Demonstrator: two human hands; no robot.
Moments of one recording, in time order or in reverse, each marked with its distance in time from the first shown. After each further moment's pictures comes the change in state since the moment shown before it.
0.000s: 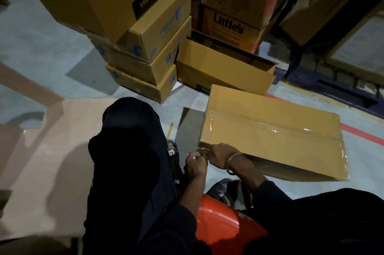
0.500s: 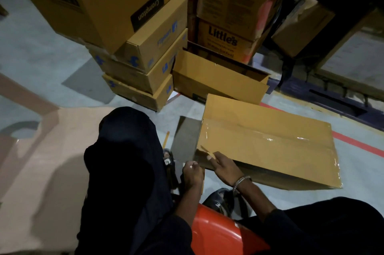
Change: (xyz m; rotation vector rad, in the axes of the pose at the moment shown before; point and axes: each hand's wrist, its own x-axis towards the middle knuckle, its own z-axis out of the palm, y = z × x) left_hand 0.003 -0.005 0.003 -0.014 -0.006 0.032; right_hand -0.026 0.016 0.022 0.638 0.273 0.019
